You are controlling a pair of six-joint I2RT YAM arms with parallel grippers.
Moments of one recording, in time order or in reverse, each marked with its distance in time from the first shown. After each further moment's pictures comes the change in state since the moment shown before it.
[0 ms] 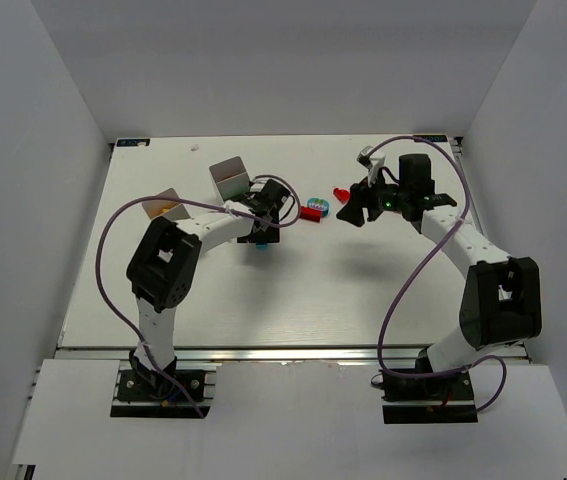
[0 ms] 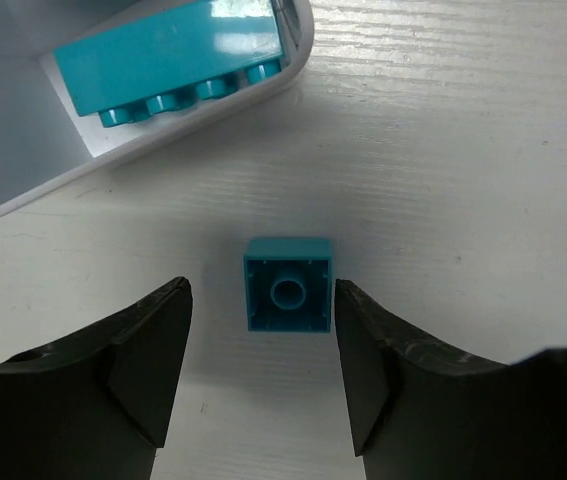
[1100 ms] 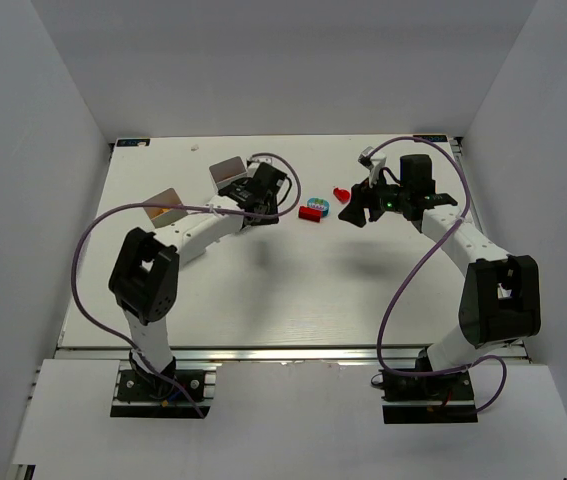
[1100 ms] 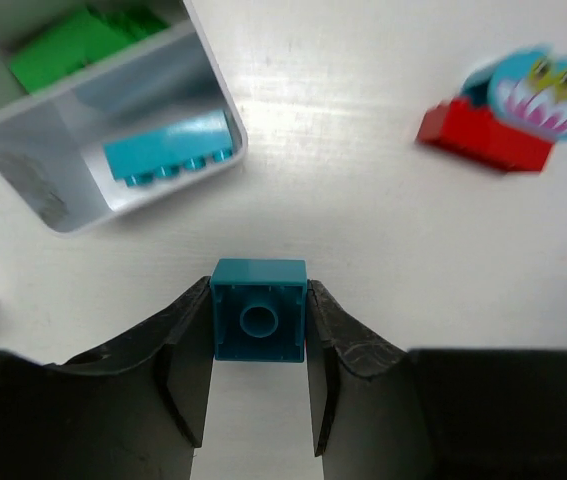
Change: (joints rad) left arm 0.003 -0.124 0.030 0.047 0.026 0.021; right arm -0.012 0.014 0.000 -0.007 0.000 -0.020
